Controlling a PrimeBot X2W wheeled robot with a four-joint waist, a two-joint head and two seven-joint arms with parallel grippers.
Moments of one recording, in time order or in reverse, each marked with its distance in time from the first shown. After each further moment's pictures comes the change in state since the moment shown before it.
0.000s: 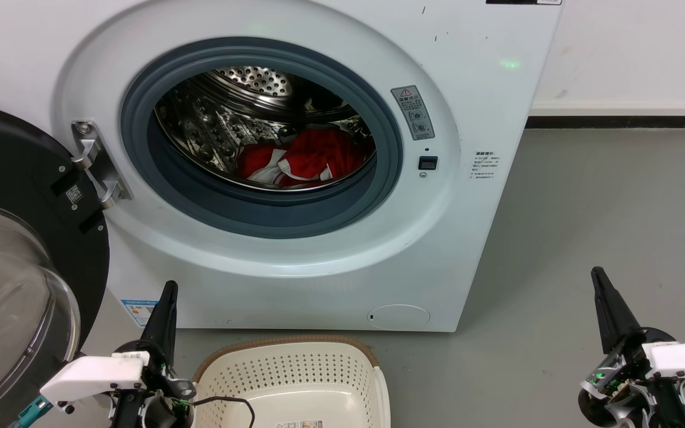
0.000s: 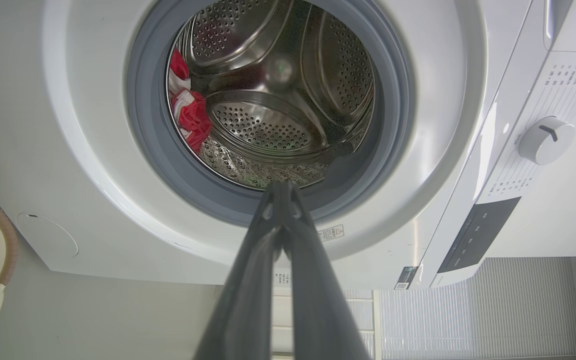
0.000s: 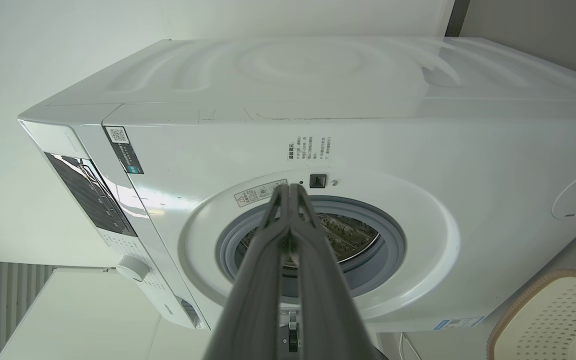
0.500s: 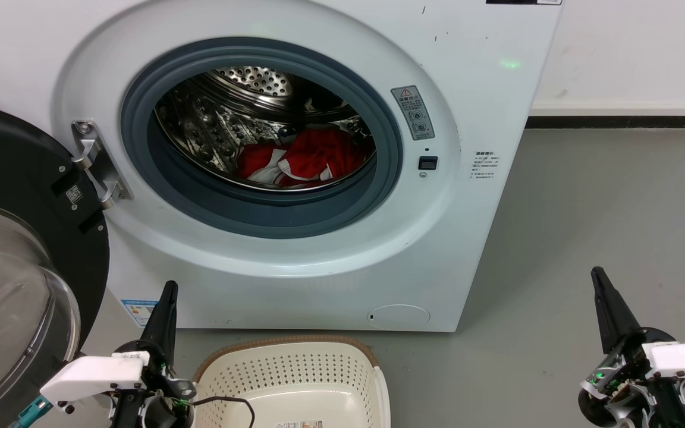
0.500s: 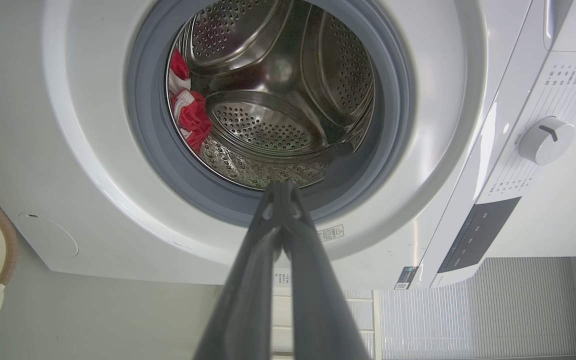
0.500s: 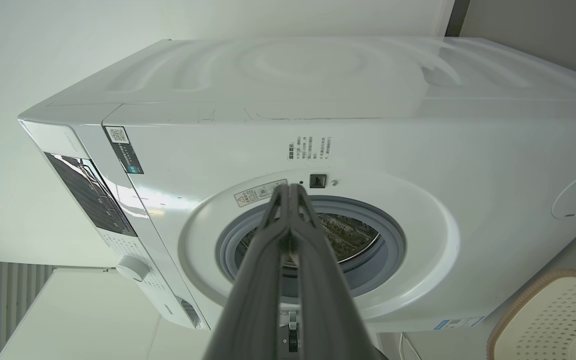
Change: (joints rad) left arm 0.000 0.000 0.000 0.000 0.000 0.000 0.000; right arm 0.000 0.000 0.000 0.000 0.000 0.000 0.000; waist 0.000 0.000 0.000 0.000
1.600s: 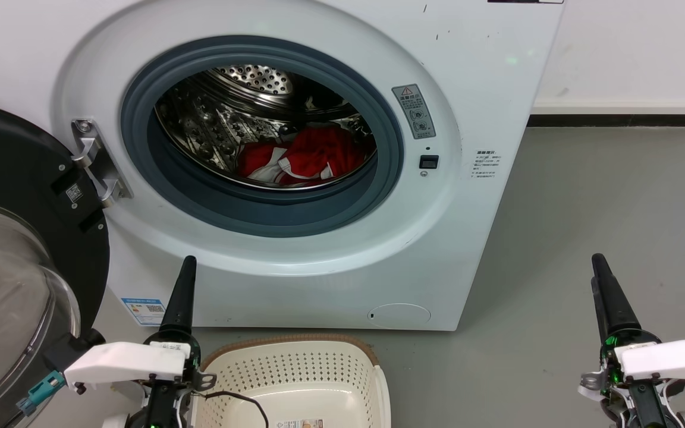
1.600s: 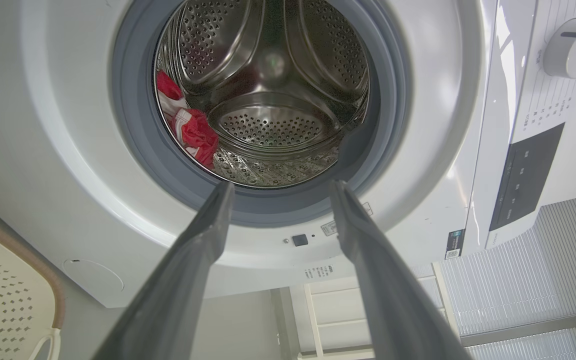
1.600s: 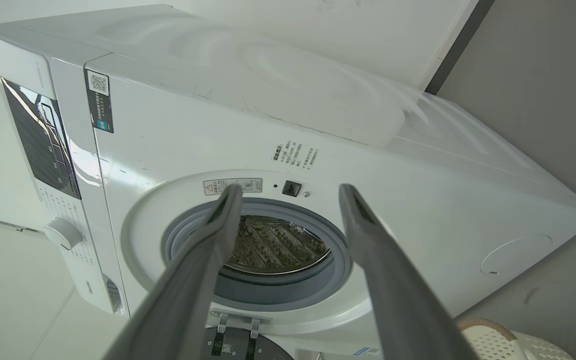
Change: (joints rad) left arm -0.006 -0.003 -0.091 -0.047 0.259 0.000 -0.113; right arm 0.023 0.002 0.043 -0.055 -0.302 0.000 -0.113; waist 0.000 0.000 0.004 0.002
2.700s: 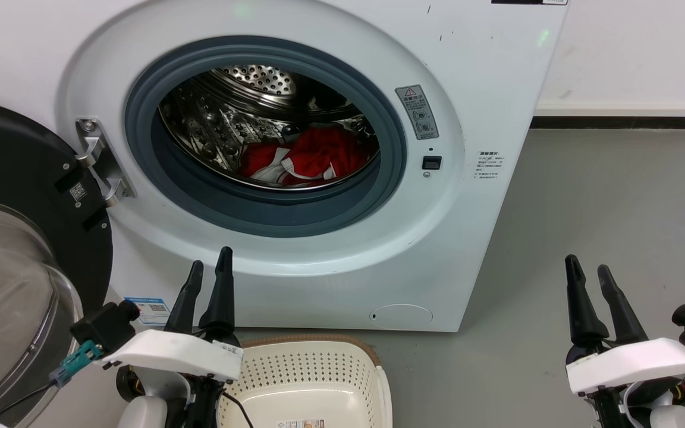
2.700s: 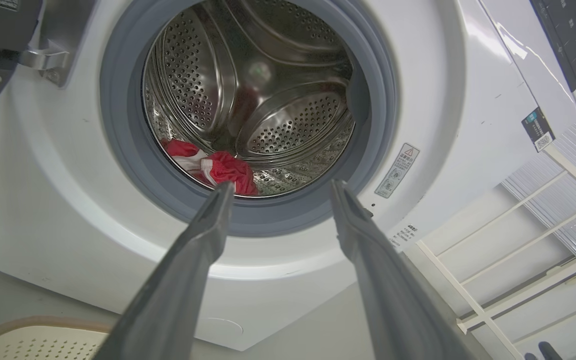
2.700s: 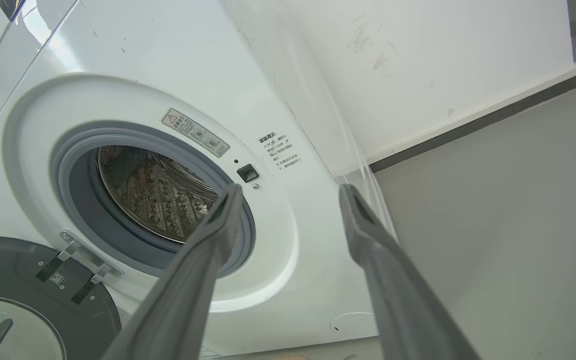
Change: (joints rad) left arm -0.018 0.000 -0.080 -0.018 0.584 0.009 -0.112; right arm 0.020 0.000 0.044 -0.052 -0.715 0.000 -0.111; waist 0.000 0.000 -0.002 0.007
